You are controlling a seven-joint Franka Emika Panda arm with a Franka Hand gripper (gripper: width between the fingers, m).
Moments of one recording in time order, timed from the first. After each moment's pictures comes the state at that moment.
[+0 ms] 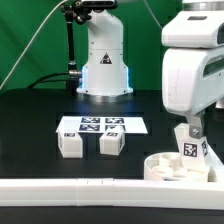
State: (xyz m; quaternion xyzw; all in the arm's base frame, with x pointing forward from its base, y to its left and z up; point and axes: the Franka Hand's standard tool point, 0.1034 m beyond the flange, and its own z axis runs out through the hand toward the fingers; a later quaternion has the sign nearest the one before) arm 0.633 0.103 0.093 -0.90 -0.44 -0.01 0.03
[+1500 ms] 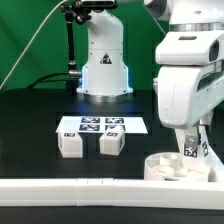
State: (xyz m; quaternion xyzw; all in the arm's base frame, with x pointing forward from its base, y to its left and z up) arm 0.619 0.100 0.072 -0.89 -0.46 -0.03 0.02
